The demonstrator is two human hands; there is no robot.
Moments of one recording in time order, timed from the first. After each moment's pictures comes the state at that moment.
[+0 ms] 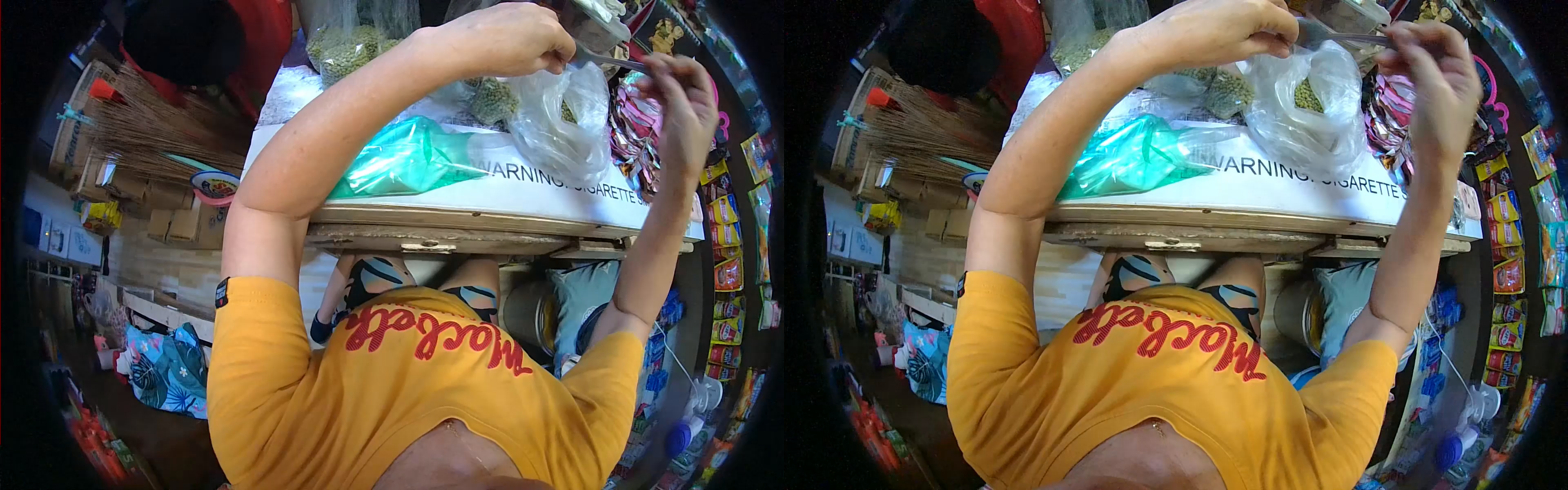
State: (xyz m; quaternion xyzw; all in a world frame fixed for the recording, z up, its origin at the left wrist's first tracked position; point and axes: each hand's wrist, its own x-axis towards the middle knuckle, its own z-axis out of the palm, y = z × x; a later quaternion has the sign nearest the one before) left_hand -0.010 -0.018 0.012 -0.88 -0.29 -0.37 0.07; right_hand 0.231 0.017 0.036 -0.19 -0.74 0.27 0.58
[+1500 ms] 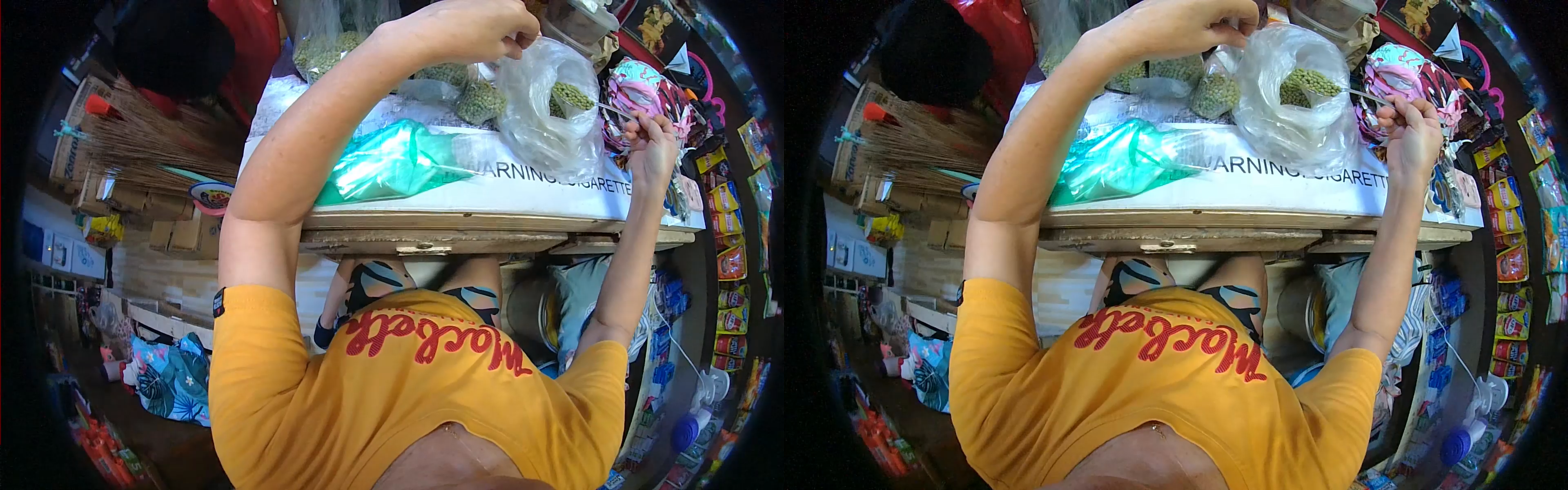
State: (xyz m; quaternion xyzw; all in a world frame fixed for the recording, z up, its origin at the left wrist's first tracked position) left_hand -0.022 -0.022 0.024 -0.89 -0.32 -0.31 0.06; right_hand 0.300 0.062 -0.048 -0.31 -0.52 0.46 0.65
